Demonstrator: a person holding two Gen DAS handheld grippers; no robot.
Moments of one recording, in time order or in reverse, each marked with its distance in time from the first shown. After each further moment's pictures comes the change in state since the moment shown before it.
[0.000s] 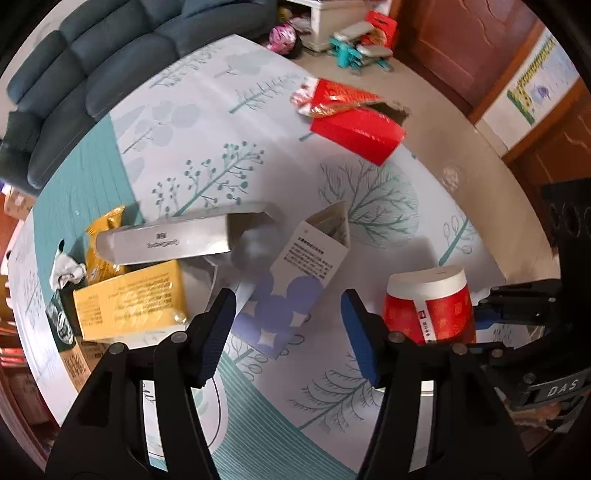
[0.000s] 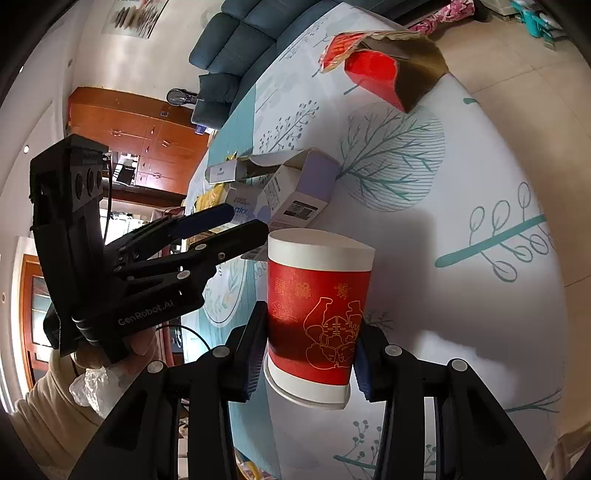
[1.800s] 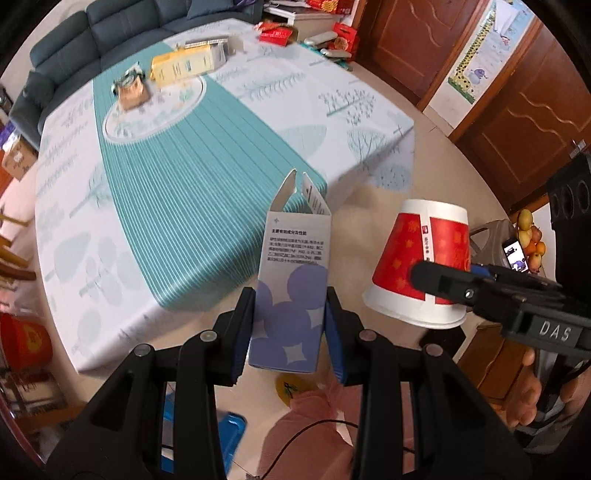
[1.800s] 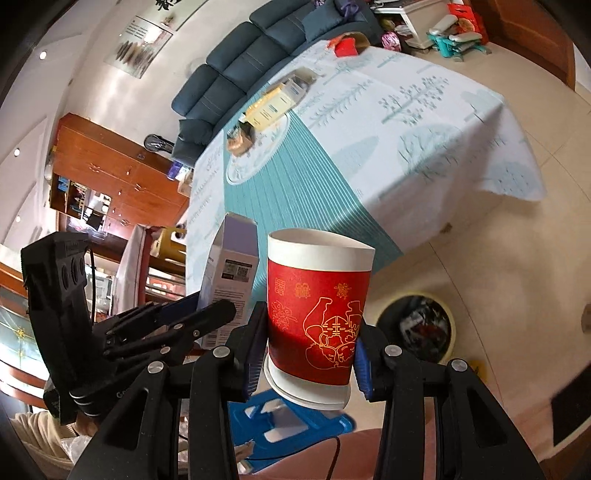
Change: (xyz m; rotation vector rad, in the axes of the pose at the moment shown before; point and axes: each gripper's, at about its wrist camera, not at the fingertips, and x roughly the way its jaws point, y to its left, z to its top) left arm -0.173 -0.072 -0.456 -0.045 -0.103 -0.123; right arm -0.041 0.146 -0.444 0.082 -0.310 -0.205
